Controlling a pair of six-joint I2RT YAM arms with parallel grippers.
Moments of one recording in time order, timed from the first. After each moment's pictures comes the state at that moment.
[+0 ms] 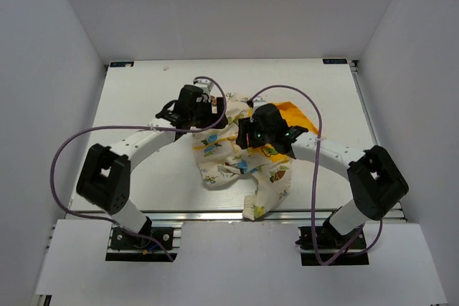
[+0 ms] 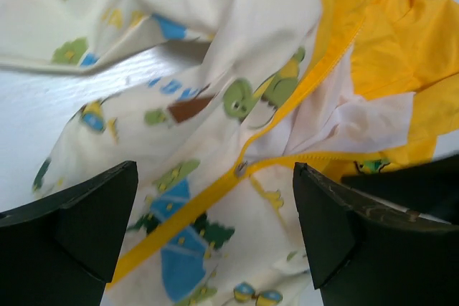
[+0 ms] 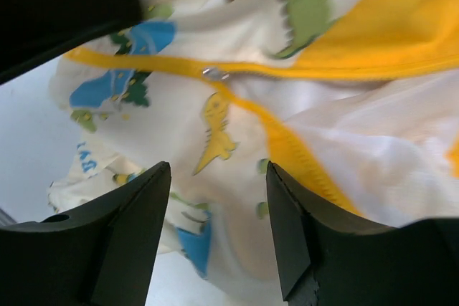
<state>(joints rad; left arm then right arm) -0.50 1.64 1.15 -0.16 0.11 -0.35 0.74 1.55 0.94 -0.08 -0.05 0.36</state>
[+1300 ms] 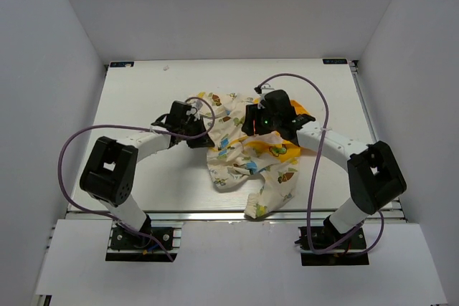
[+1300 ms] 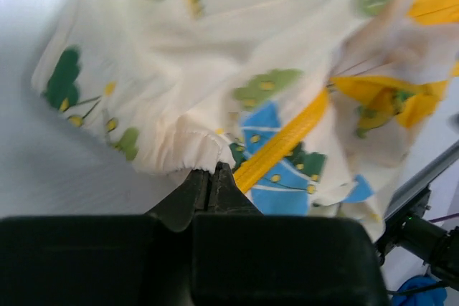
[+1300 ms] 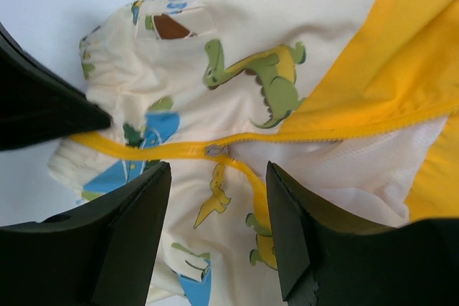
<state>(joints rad) -0.39 1.65 0.88 -0.11 0.37 -0.56 0.59 1.58 1.06 -0.13 -0.14 0.31</state>
